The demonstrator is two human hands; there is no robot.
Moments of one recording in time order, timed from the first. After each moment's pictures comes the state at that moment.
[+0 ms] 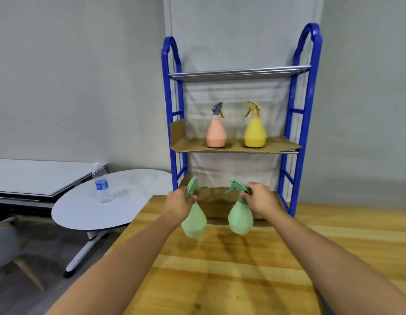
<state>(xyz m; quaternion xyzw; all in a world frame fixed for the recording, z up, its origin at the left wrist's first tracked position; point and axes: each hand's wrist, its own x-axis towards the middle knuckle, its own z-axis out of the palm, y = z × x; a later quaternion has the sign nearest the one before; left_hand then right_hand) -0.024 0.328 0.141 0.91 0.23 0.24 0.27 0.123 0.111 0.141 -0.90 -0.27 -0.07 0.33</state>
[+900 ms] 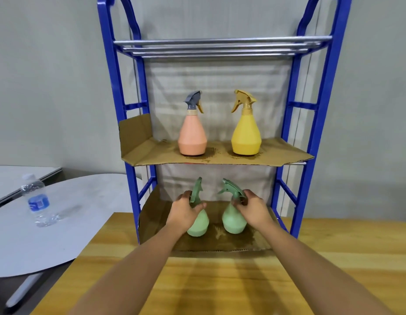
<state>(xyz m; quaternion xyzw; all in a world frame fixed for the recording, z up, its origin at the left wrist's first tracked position) 0.188 0.355 0.080 0.89 0.15 0.21 0.37 0.287 0.144 0.087 -0.89 -0.21 -0.06 0.40</state>
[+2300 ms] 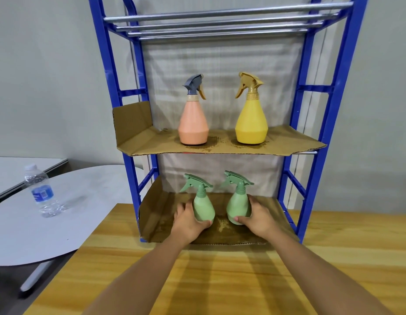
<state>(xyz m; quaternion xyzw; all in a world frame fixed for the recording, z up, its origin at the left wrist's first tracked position) 0.188 0.346 0.025 0.90 0.23 0.12 0.34 0.304 0.134 0.029 -0.90 -0.23 0.02 0.37</state>
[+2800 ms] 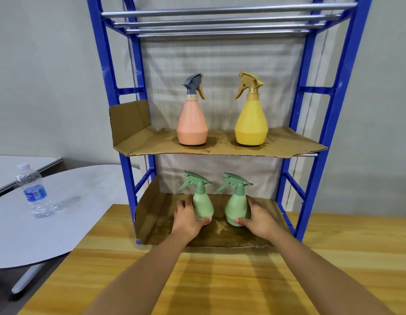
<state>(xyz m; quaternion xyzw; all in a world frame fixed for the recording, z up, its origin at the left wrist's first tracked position) 0.208 0.346 0.024 0.90 0.24 0.14 0.35 0.310 0.129 0.035 -0.90 -0.26 0.05 0.35</state>
